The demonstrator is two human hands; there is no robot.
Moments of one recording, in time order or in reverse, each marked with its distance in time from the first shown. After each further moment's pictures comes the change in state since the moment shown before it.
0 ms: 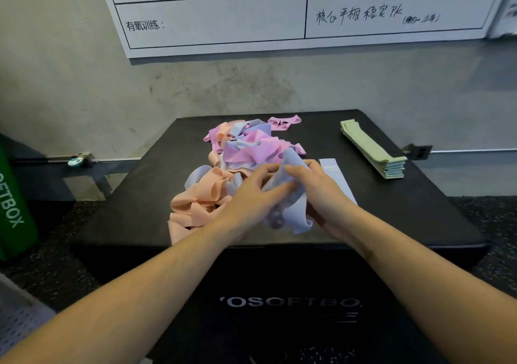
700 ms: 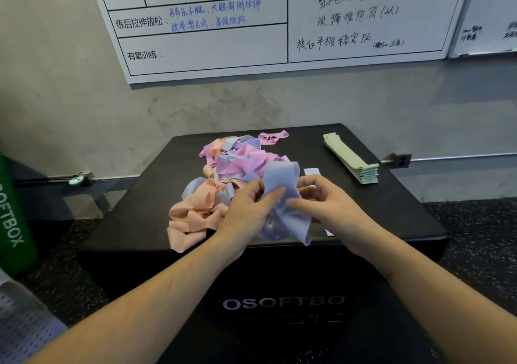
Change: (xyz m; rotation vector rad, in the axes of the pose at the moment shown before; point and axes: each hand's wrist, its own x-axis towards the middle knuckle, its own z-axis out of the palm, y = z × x) left_hand -0.049 0.039 0.028 -0.137 0.095 -0.044; right_hand -0.080 -0.021 -0.044 -0.121 -0.081 -0.128
